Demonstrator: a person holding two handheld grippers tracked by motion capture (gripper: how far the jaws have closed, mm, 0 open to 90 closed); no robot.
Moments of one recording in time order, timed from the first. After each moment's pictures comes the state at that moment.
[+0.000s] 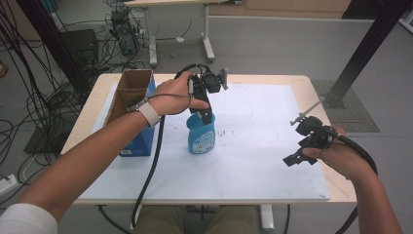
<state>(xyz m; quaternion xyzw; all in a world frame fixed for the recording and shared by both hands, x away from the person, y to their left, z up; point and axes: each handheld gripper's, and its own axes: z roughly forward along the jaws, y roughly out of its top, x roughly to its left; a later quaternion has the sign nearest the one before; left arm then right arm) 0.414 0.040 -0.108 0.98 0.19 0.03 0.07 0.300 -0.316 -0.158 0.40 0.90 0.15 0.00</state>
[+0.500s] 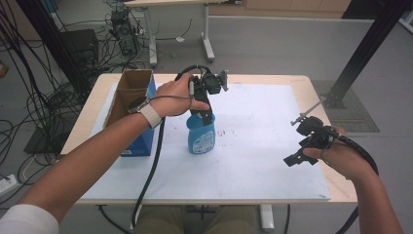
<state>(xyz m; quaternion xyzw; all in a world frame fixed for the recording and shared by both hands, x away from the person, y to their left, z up) 0.414 0.038 -0.112 0.98 0.19 0.03 0.06 0.299 -0.317 -0.157 0.40 0.90 0.15 0.01</state>
